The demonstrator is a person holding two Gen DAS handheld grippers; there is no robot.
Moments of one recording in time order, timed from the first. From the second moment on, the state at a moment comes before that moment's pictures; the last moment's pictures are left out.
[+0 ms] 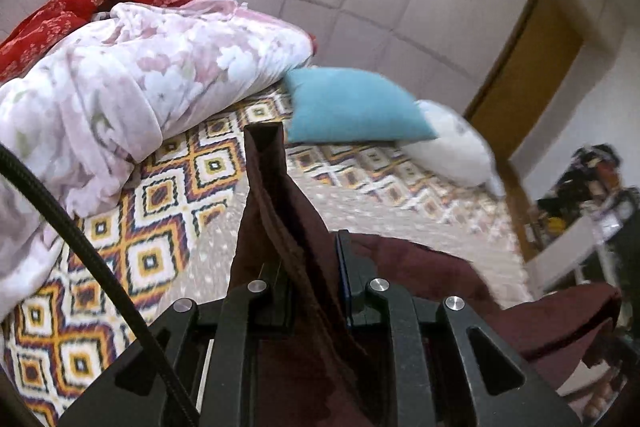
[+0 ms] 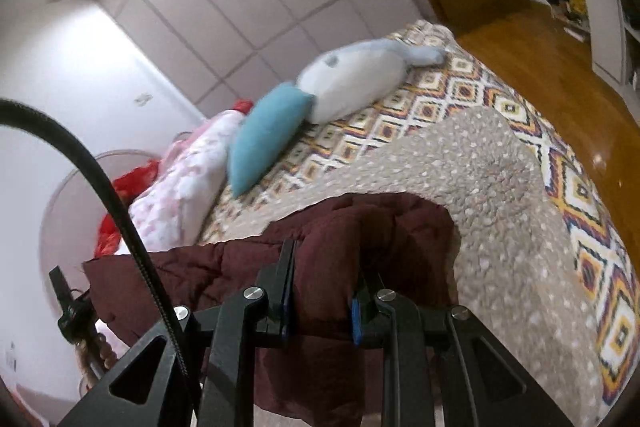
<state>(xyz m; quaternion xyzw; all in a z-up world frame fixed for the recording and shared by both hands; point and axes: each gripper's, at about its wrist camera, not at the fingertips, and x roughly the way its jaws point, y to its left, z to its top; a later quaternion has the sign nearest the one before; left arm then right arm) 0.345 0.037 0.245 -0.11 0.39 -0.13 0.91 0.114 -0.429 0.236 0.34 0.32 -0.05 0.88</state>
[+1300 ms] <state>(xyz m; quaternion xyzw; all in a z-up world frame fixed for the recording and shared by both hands) 0.390 -0.008 0.170 -0.03 0.41 -0.10 0.91 0.250 -0.375 0.155 0.24 0.38 -0.04 0.89</state>
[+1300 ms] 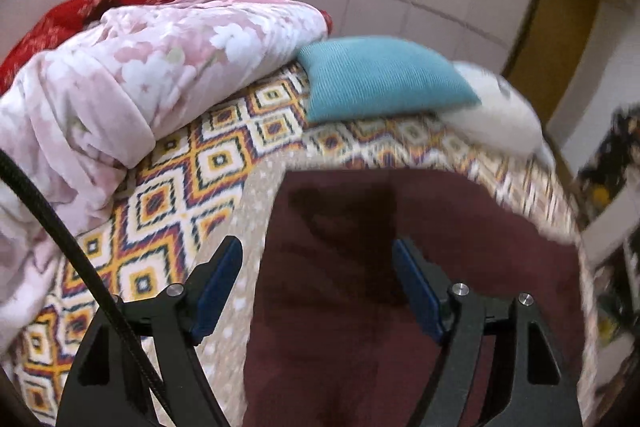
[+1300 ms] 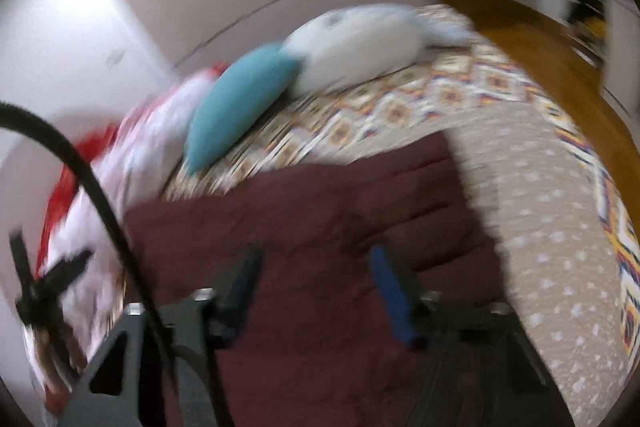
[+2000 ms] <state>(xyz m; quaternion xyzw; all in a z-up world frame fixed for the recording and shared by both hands) 0.247 0.032 0.095 0.03 0.42 -0.11 0.90 0.370 -0.242 0.104 0.10 0.45 -0.09 0.88</state>
